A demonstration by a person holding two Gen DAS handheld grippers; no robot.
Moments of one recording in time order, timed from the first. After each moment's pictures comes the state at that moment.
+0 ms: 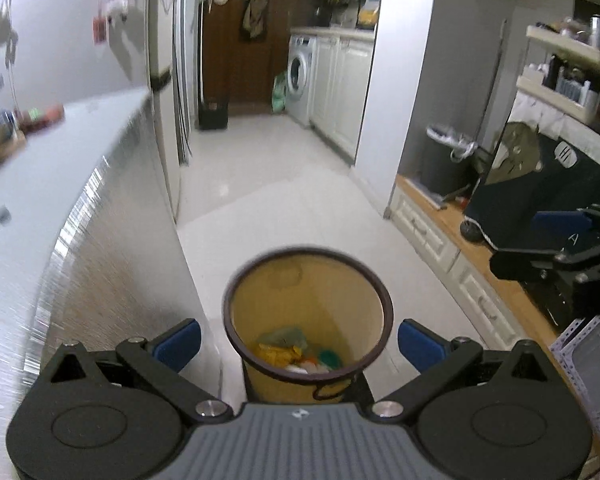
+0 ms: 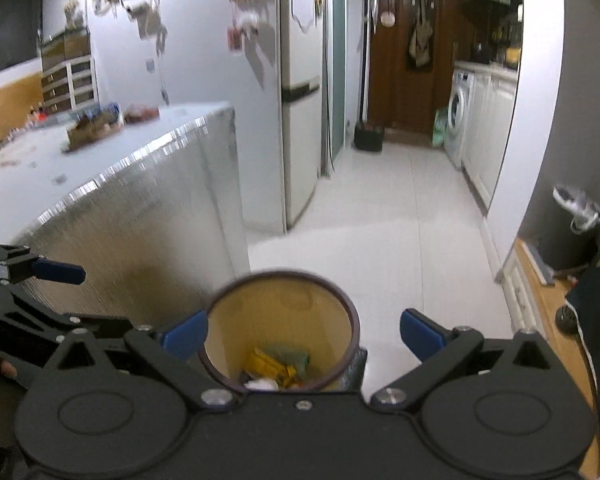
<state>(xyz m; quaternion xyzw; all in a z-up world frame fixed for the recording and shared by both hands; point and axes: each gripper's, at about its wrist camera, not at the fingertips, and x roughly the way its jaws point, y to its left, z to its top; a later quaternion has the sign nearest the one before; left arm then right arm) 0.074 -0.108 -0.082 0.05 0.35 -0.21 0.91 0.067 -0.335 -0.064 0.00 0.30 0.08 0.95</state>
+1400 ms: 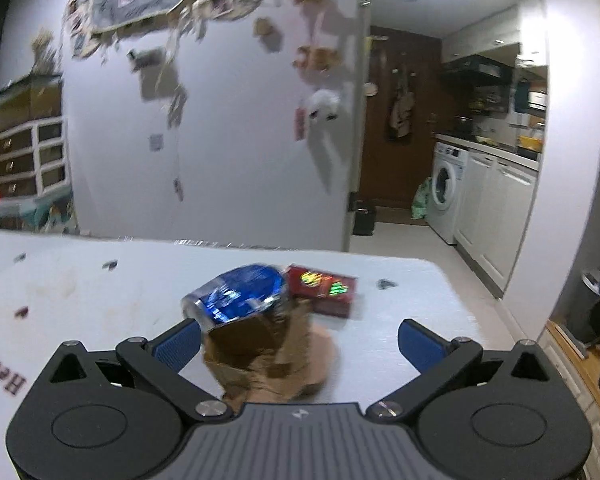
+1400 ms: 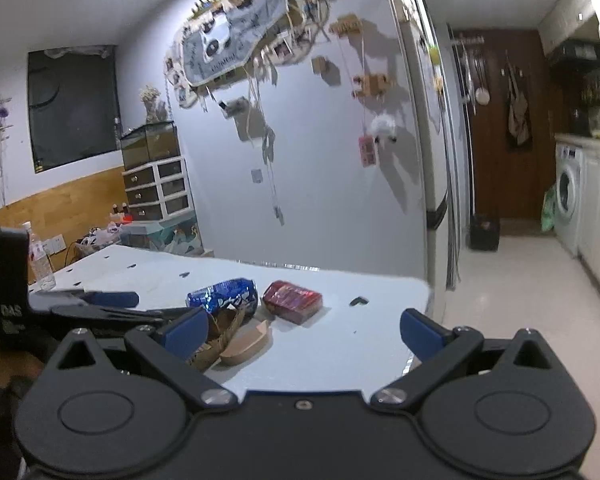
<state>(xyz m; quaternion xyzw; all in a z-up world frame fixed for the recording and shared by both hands) 0.294 0.159 0.025 -0.01 0.23 -0.03 0.97 0.288 -0.085 0.054 0.06 0.18 0.21 0.96</state>
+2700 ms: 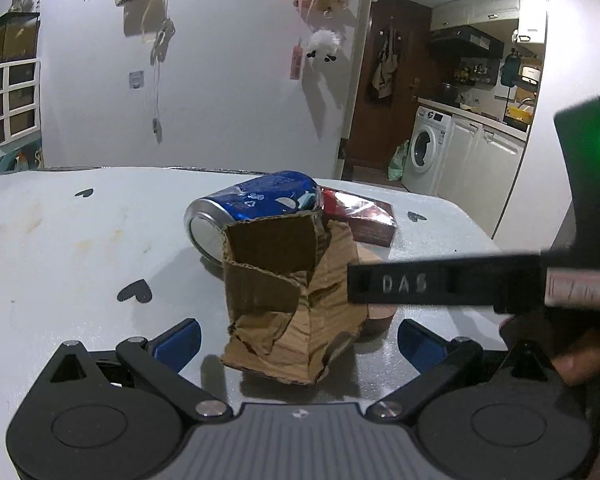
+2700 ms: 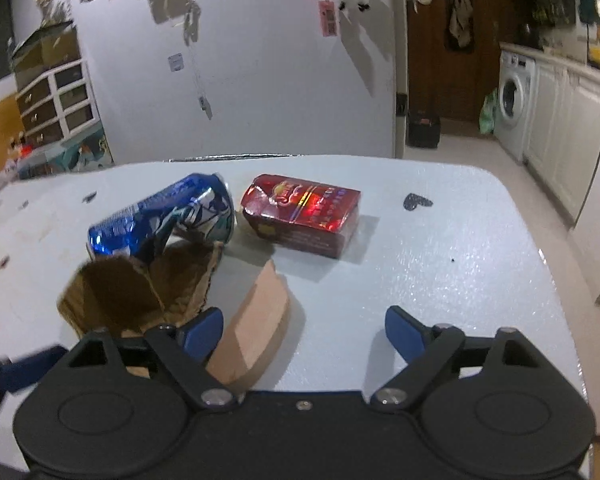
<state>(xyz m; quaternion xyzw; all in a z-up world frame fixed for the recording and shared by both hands) 0.327 0.209 -0.037 -0.02 0.29 -0.09 0.95 0.416 0.080 -0.036 0.03 0.33 0.08 0.94</state>
